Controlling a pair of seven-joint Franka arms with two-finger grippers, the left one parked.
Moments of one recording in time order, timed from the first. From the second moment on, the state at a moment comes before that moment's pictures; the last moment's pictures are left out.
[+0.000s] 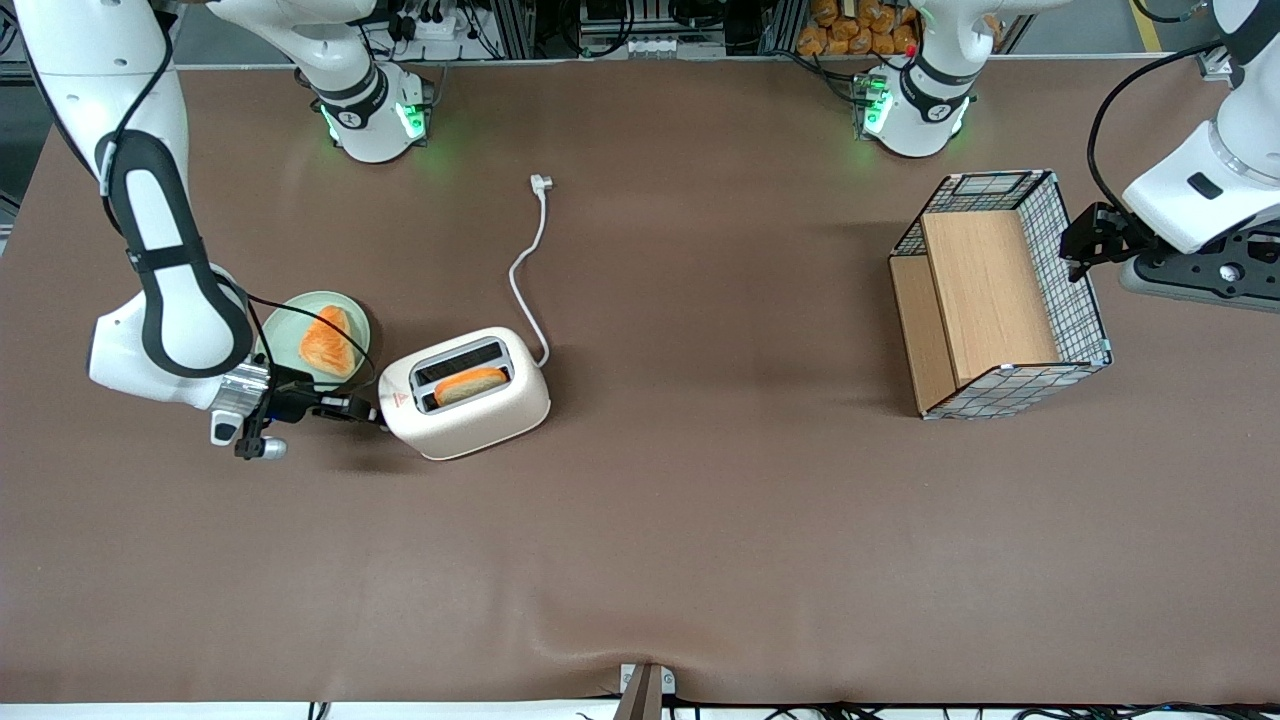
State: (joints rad) arm 0.03 0.45 -0.06 -1.94 0.96 2.20 -0.48
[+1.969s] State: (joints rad) arm 0.05 -0.07 -0.07 -1.47 0.07 1.36 0.10
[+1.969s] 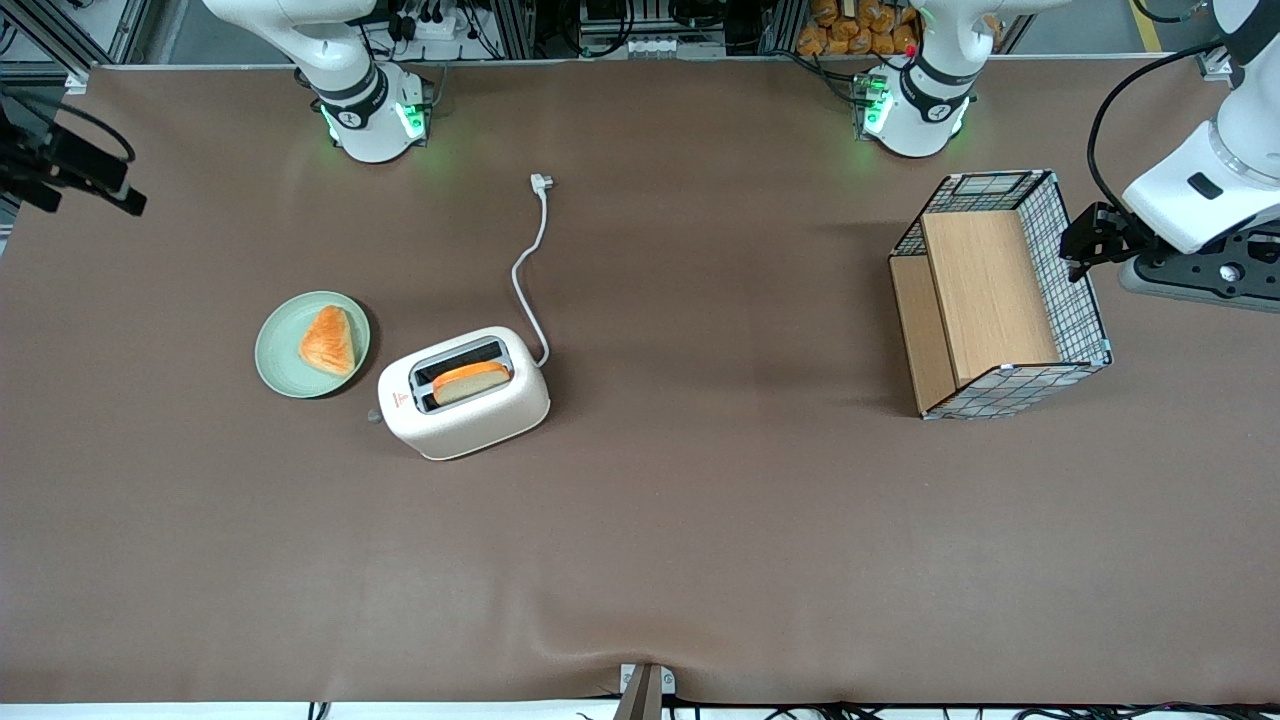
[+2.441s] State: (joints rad) arm 0.05 -0.08 -0.06 -1.51 0.01 1.36 0.07
